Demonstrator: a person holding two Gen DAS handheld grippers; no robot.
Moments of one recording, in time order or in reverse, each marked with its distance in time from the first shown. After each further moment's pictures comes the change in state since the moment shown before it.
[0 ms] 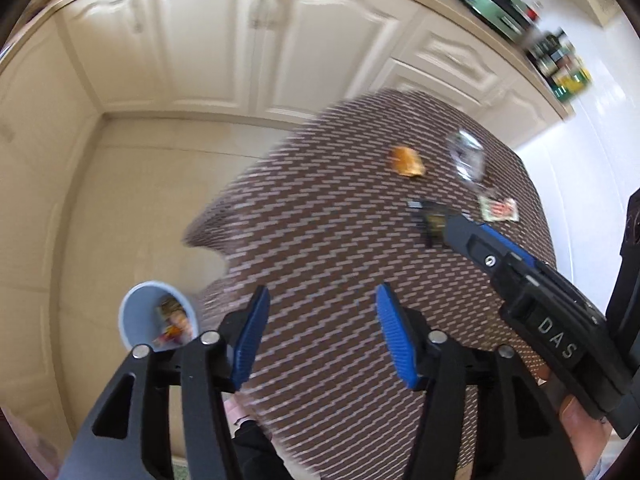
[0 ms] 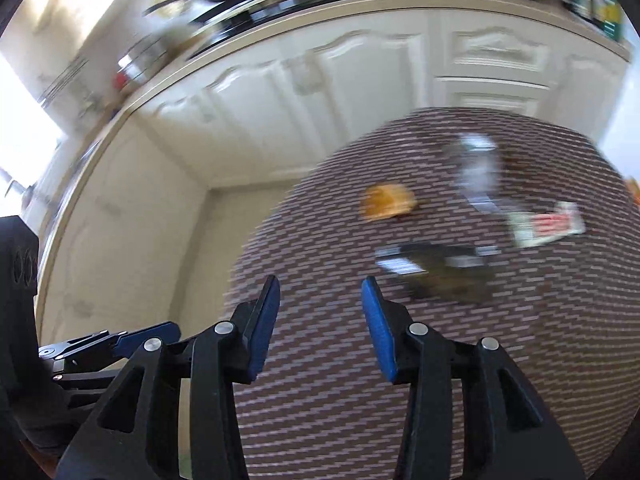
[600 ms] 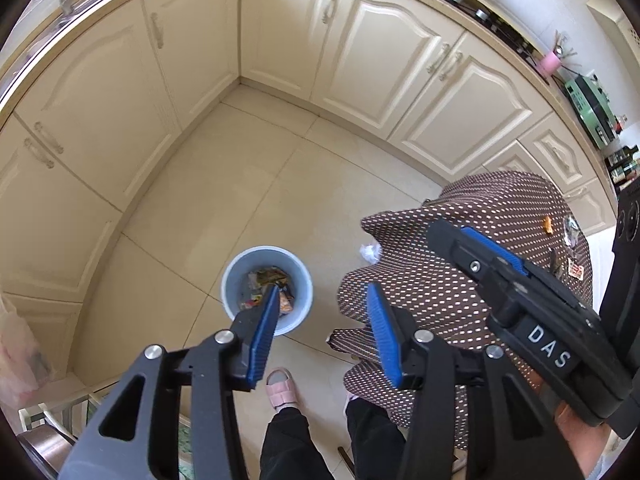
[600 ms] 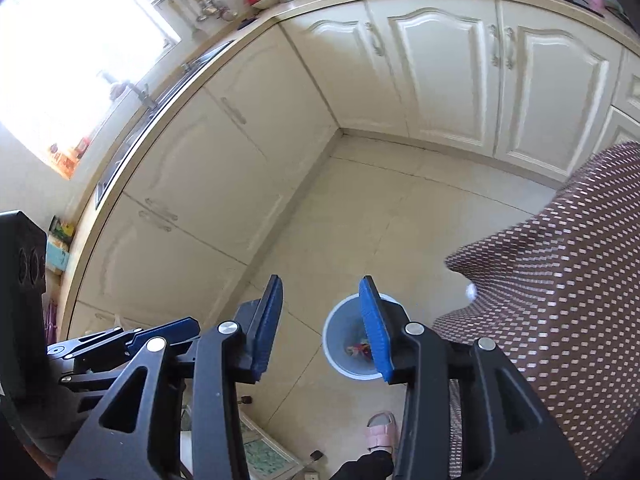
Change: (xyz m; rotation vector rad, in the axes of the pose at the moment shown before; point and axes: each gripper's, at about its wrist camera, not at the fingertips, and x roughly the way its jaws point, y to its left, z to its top) left arm -0.124 0.255 -0.110 -0.357 -0.117 0.165; right arm 0.058 0.282 -0.076 -0.318 0.163 0.317
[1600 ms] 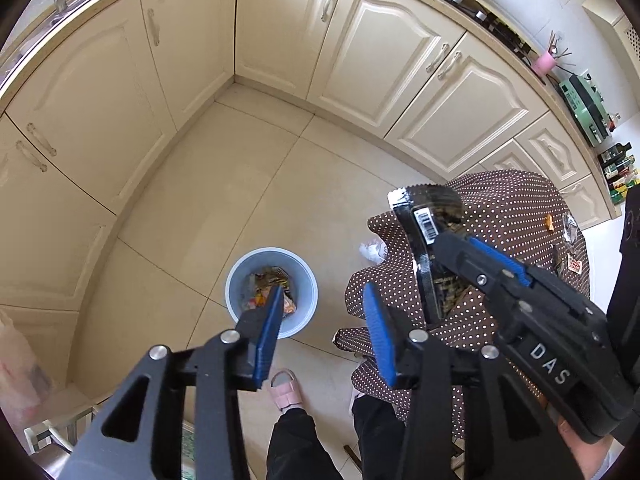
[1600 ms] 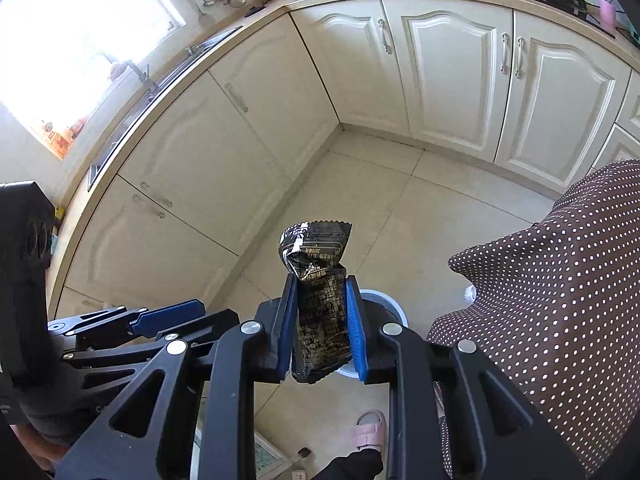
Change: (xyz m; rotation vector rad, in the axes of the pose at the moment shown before) left arm 0.000 0.046 0.002 0.007 0.002 -0.031; right arm 0.026 0.053 -0.007 -0.083 0.030 -0.026
